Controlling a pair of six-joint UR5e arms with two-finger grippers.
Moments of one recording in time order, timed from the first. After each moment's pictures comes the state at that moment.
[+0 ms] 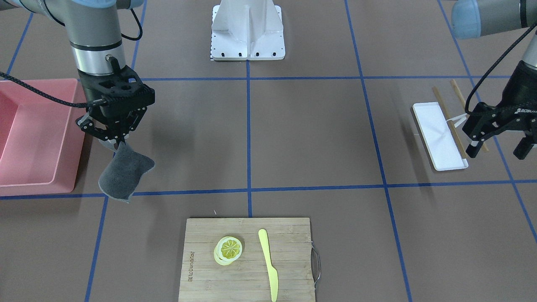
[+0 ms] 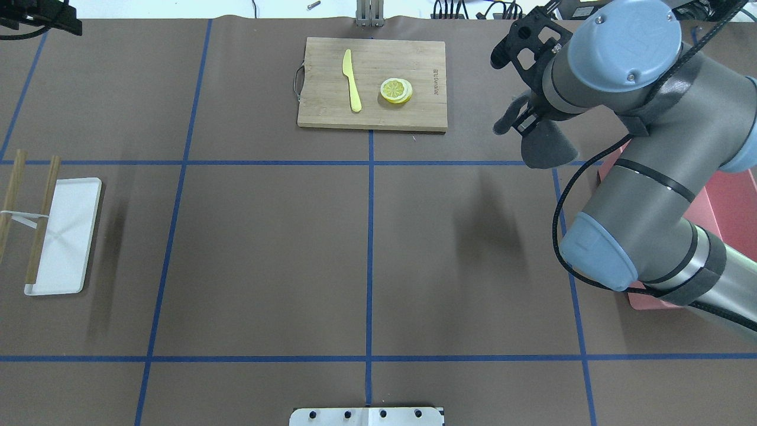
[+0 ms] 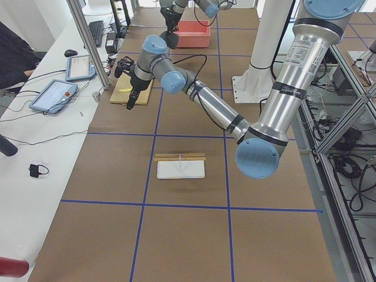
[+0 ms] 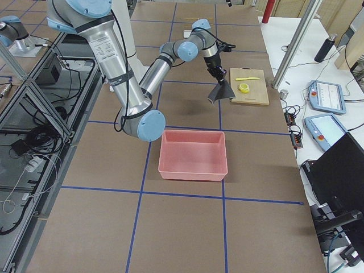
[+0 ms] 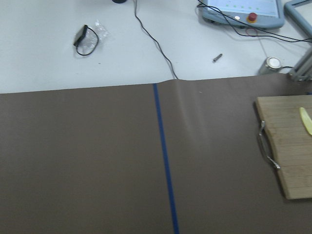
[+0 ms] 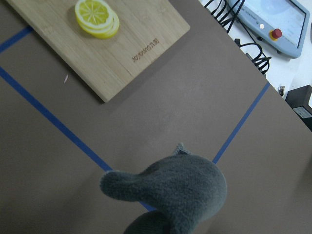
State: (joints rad) left arm -1.20 -1.90 -1.89 -1.75 -1.98 -0.68; right arm 0.78 -1.05 1.97 -1.80 1.64 0.21
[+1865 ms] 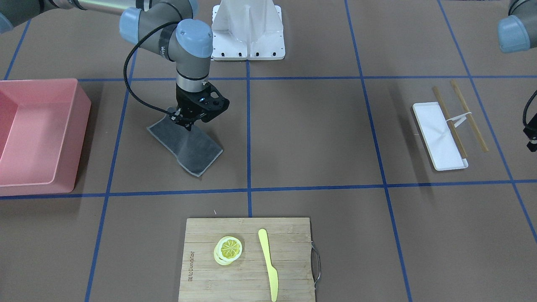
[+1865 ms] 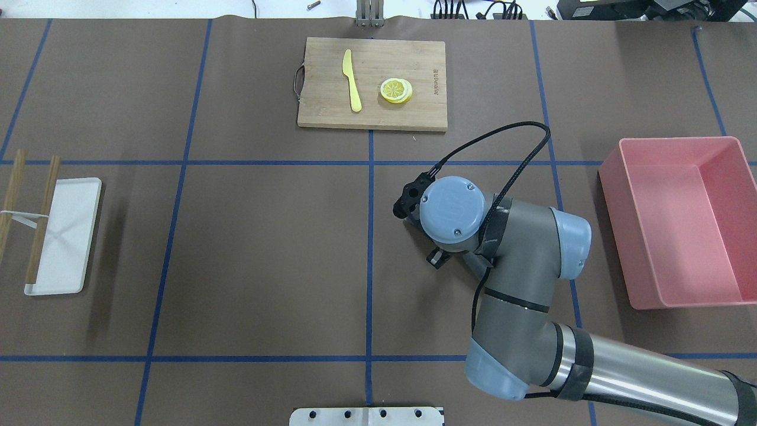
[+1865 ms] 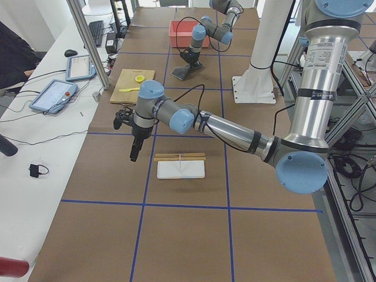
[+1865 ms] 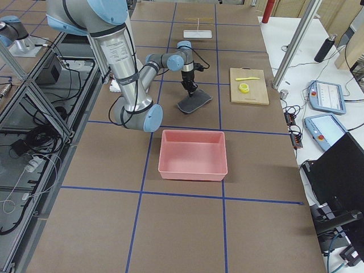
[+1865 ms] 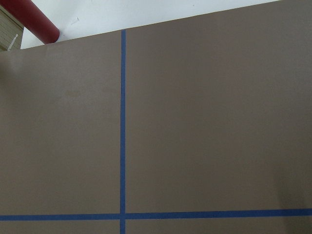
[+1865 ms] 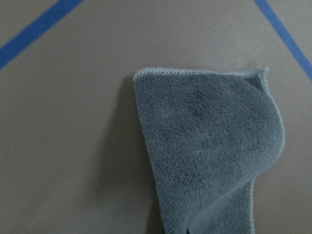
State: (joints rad) left arm -1.33 -1.70 -1.79 -1.75 -2.01 -0.43; right arm 0.41 -0.99 1.76 -1.73 1.66 0.46
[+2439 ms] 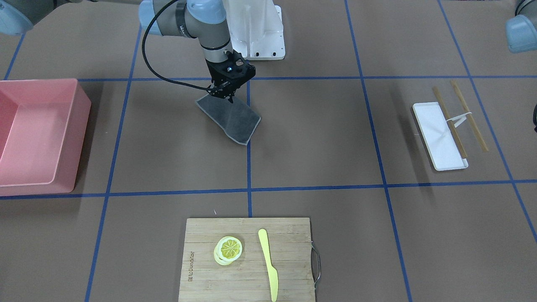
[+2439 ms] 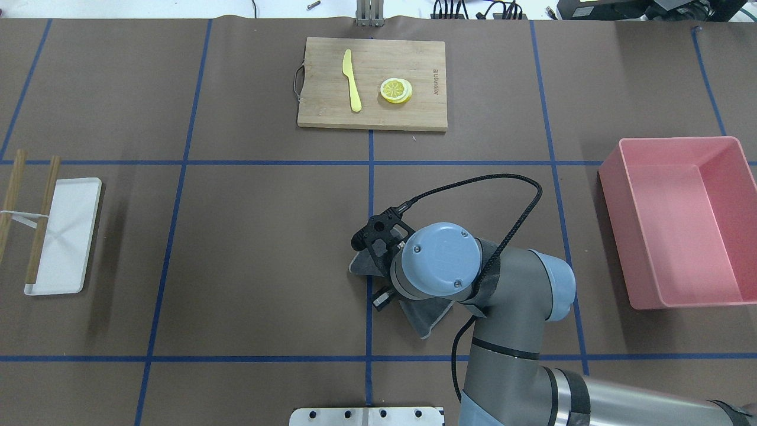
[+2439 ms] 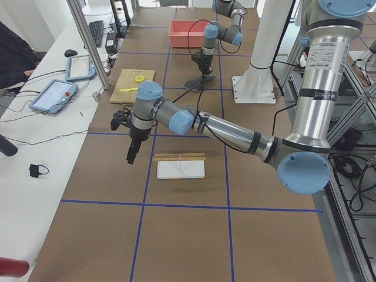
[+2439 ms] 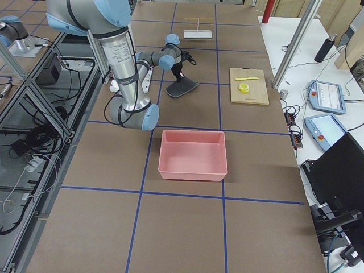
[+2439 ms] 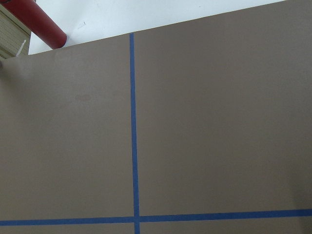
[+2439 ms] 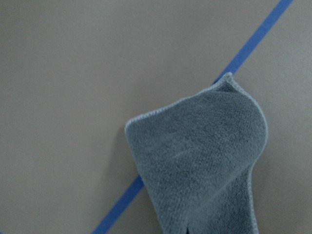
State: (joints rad) left arm -1.36 -1.70 -1.78 -1.74 -2.01 -0.36; right arm 0.33 -0.99 1.81 -1.44 1.74 0.71
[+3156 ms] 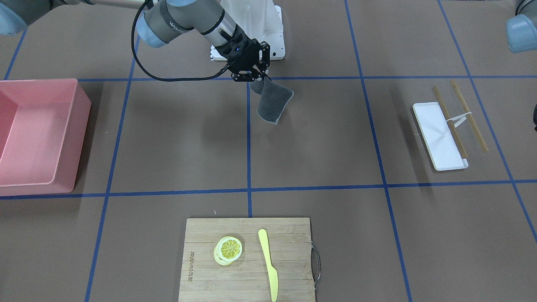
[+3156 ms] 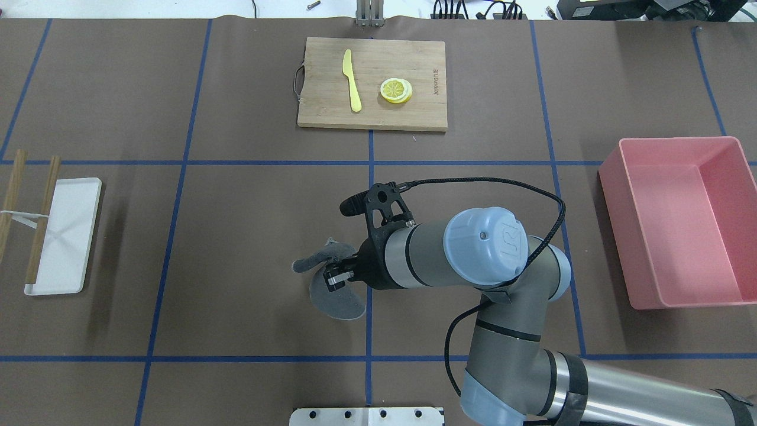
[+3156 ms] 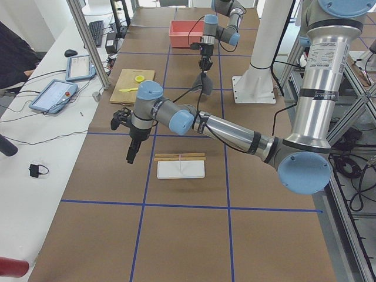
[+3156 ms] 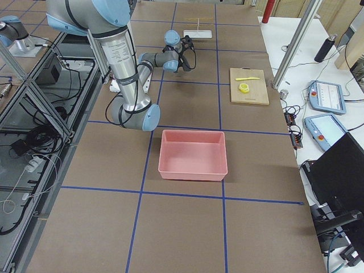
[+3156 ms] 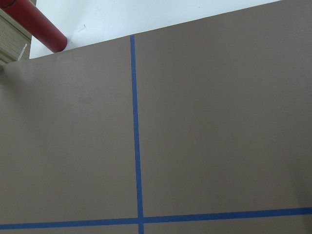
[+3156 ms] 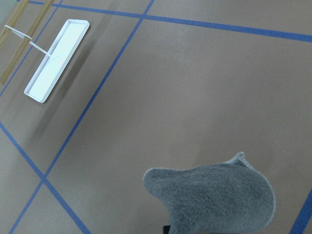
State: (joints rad) left arm -1.36 -1.70 -1.78 -1.75 -2.01 -0.36; right arm 0.36 -1.00 1.73 -0.88 1.82 1.00
